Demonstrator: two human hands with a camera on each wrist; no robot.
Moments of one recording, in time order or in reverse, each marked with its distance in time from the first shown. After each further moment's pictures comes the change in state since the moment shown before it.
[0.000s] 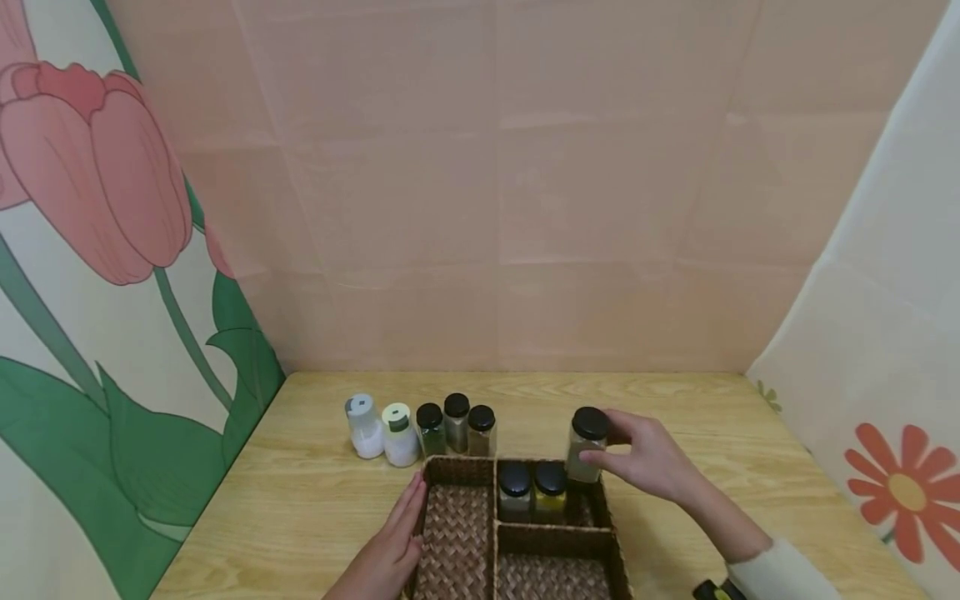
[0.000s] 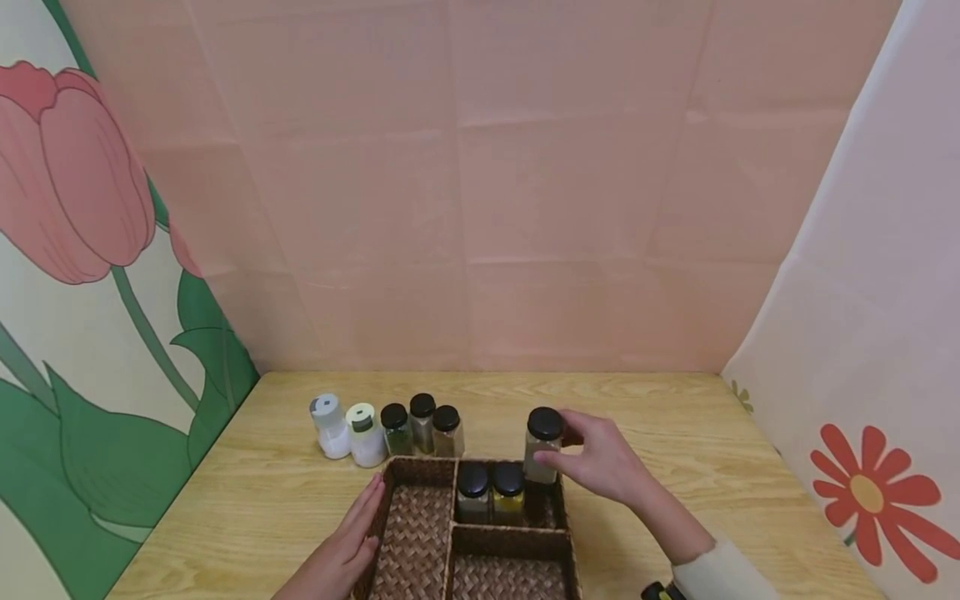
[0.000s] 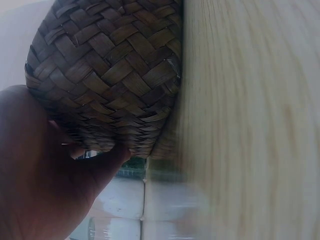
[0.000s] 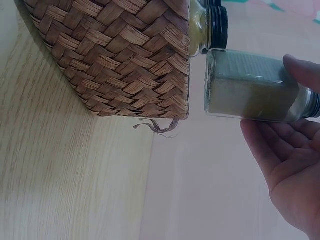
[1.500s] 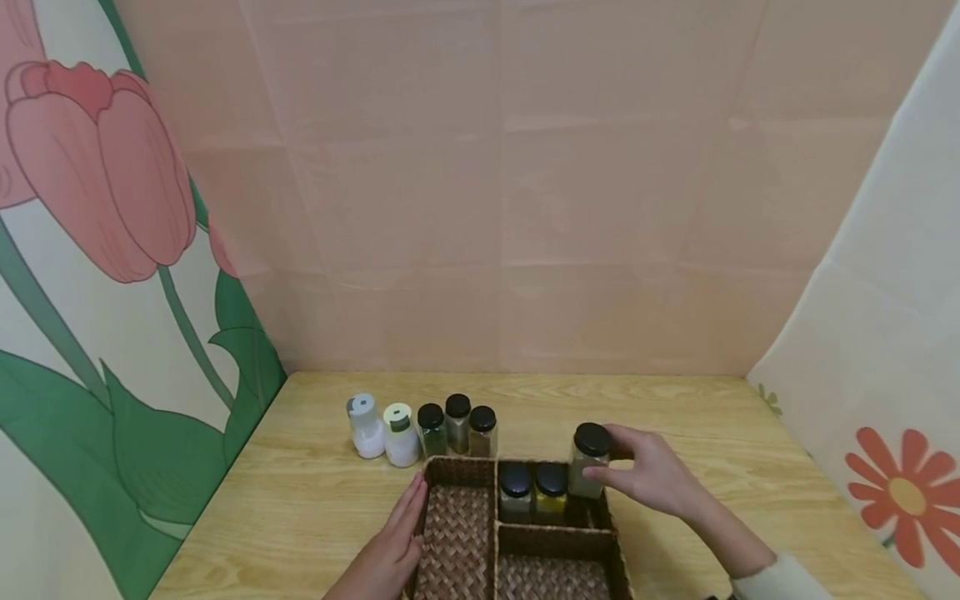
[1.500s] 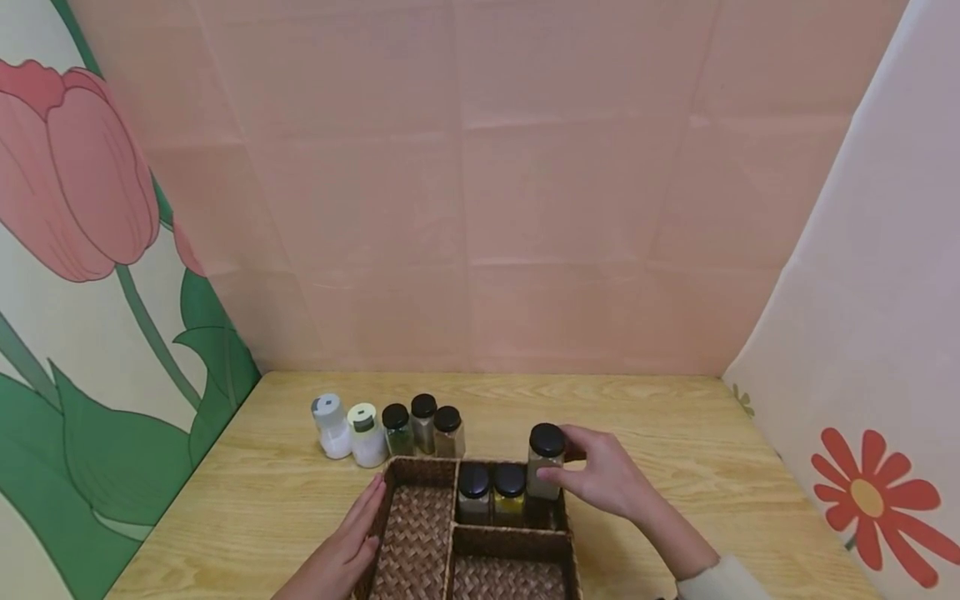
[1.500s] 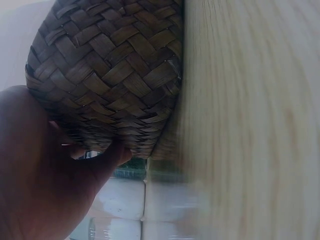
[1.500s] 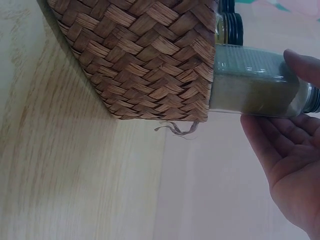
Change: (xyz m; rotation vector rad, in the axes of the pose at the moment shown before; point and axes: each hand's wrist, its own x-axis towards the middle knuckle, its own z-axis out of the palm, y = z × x) left_hand 0.000 -0.001 -0.001 -0.047 -0.026 -0.008; right_hand -0.011 0.008 0.007 0.011 -0.043 0.008
